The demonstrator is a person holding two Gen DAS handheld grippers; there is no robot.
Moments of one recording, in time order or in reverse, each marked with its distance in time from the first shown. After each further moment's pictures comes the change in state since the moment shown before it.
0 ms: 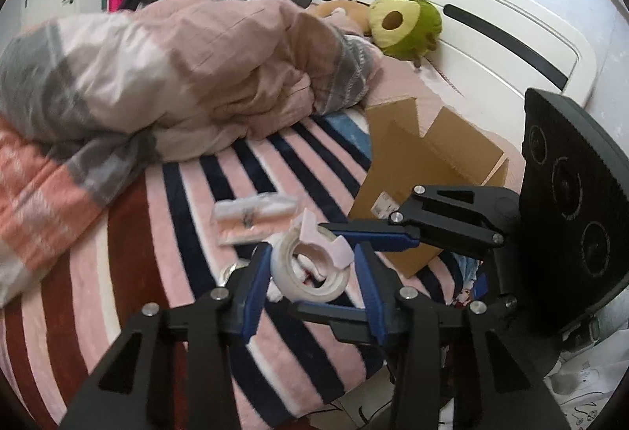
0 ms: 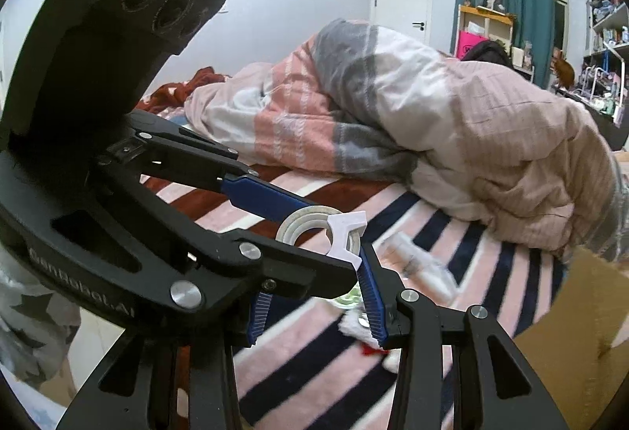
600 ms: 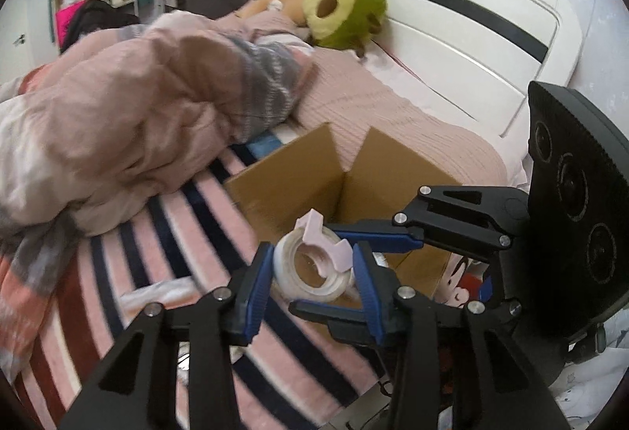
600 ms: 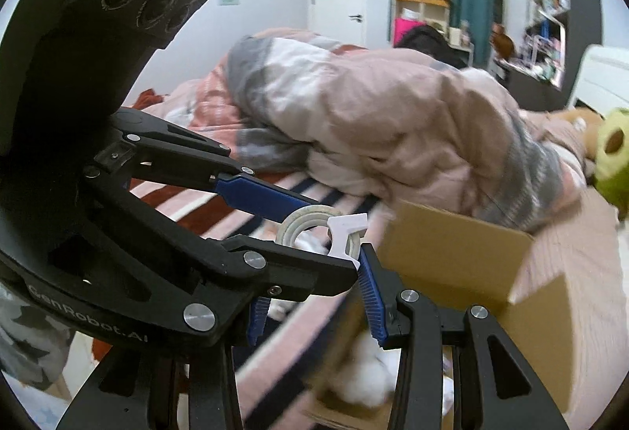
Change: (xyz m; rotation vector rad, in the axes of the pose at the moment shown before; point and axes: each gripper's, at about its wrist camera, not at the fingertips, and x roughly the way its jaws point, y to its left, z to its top) left arm 0.079 -0.123 0.093 0.144 0.074 -0.067; right arm -0.091 -0.126 -0.033 0.157 0.014 -0.146
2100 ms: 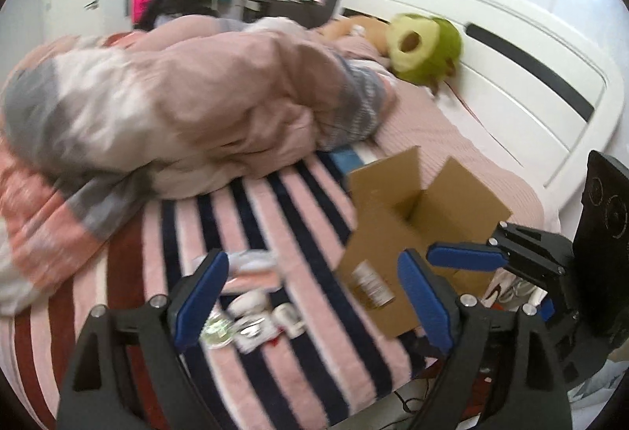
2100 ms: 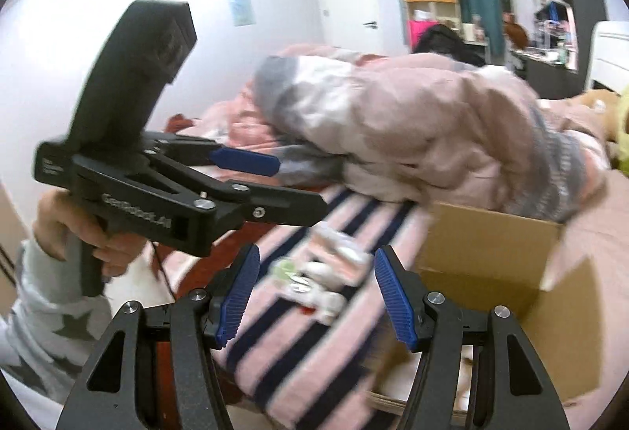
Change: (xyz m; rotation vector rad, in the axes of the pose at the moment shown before) left arm -0.071 0.070 -0.056 -0.224 -0.121 0.183; right arm -0.002 0.050 0.010 0.051 -0.051 0.199
